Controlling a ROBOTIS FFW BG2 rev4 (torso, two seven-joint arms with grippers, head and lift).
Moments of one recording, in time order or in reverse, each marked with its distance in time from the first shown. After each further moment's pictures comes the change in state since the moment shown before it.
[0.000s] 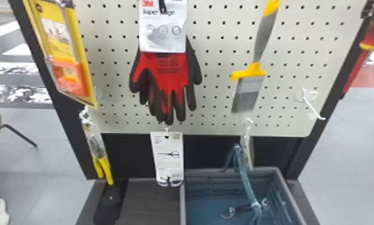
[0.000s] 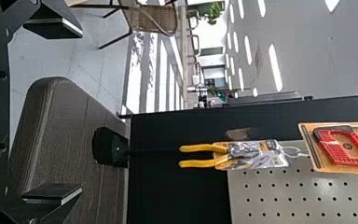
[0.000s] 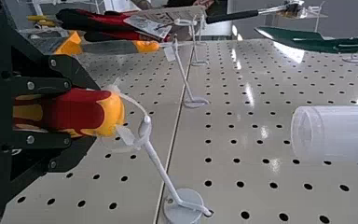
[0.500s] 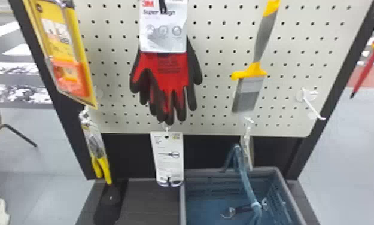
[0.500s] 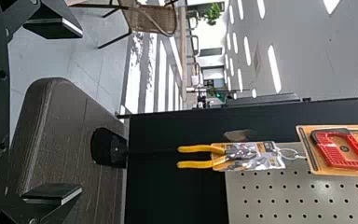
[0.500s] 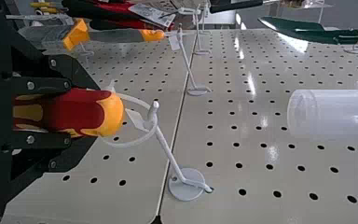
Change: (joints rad) left arm 0.004 0.000 0.001 0.000 0.002 -0.012 0.000; right arm 0.037 0.000 -0.054 -0.005 0.039 -0.010 0.004
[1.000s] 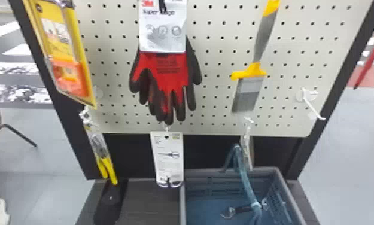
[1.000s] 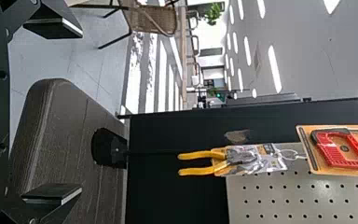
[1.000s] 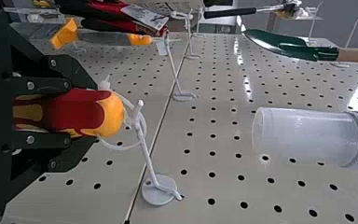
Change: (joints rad) left arm 0.004 0.002 0.002 0.000 0.001 -0.002 0.000; right arm -0.023 -0.007 -0.007 -0.025 -0.002 -0.004 -0.007
